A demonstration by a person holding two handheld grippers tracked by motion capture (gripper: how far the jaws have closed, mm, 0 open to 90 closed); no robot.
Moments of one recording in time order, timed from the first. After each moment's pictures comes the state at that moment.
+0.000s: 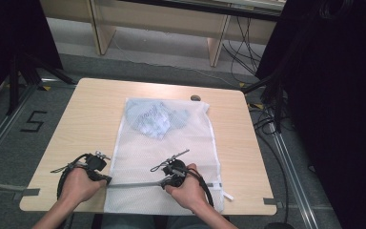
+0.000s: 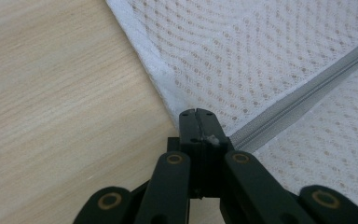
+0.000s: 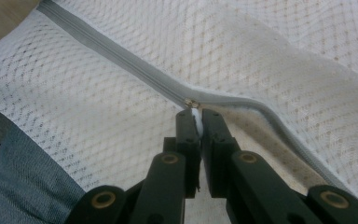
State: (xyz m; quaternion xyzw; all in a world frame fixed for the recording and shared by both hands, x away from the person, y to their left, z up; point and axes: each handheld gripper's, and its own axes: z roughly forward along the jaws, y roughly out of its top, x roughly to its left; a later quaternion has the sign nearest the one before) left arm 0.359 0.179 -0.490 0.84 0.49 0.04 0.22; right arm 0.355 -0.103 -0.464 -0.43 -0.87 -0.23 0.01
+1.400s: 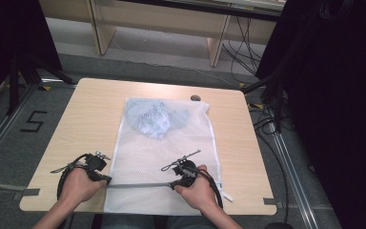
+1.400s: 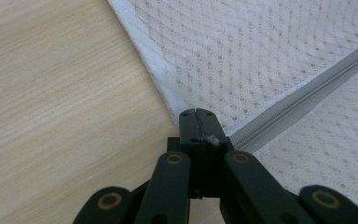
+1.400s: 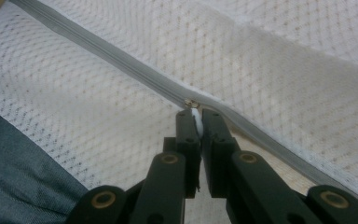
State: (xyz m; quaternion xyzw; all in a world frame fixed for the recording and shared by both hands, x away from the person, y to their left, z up) left arm 0.359 0.178 -0.490 0.84 0.49 0.04 0.23; right arm 0.353 -0.130 -0.461 -0.46 -0.86 -0.22 0.00
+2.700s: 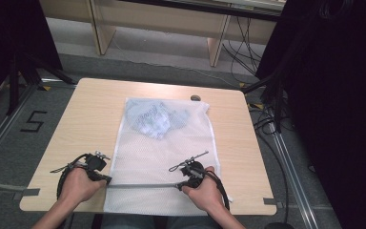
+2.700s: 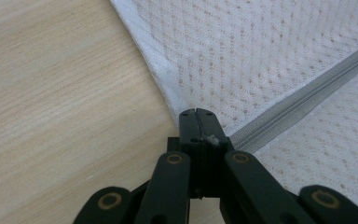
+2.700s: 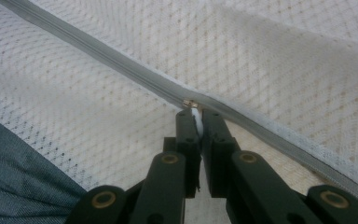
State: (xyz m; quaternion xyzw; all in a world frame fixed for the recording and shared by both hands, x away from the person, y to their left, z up) left arm 0.357 0.177 -0.489 0.83 0.51 0.04 0.22; right arm 0.351 -0.150 -0.461 -0.49 -0.85 -0.21 0.00
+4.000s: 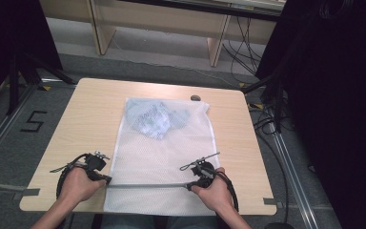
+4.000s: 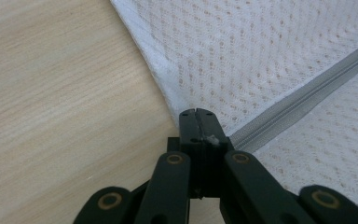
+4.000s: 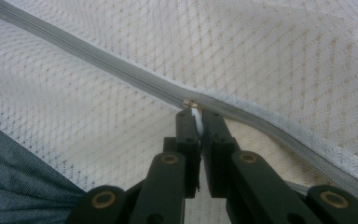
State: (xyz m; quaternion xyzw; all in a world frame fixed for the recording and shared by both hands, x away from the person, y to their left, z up) left arm 0.358 0.178 -0.490 0.83 0.51 0.03 0.23; right arm 0.353 -0.178 -0.460 -0.51 -0.84 -0.21 0.00
